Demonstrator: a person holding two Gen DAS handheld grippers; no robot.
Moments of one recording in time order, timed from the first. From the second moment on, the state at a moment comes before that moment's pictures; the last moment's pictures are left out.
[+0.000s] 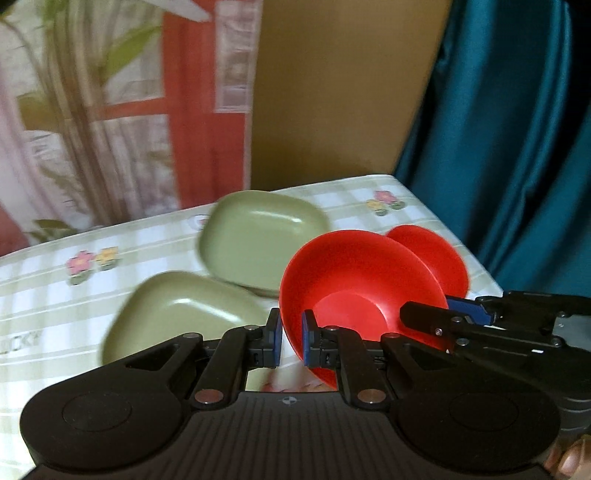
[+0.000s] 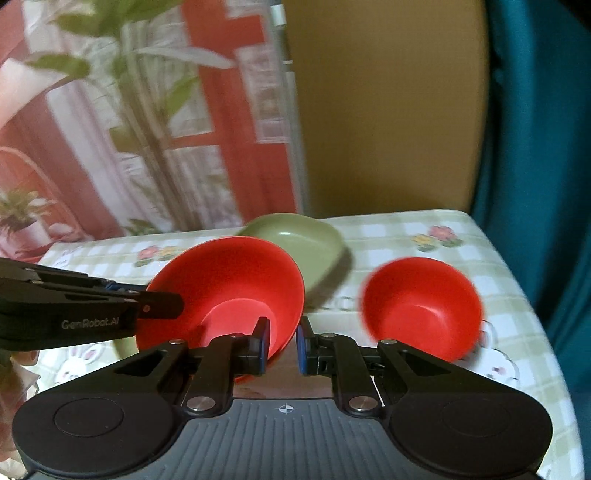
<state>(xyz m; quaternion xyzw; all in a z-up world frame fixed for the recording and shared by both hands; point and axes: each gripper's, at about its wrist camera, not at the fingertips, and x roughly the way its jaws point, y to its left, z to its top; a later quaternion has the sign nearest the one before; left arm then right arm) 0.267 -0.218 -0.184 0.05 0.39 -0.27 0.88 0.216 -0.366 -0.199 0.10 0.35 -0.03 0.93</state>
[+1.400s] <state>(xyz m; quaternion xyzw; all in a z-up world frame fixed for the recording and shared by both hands) 0.286 -0.366 -0.219 0.15 0.38 -0.30 0.87 0.223 -0.506 -0.247 0.18 0.33 -0.13 0.92</state>
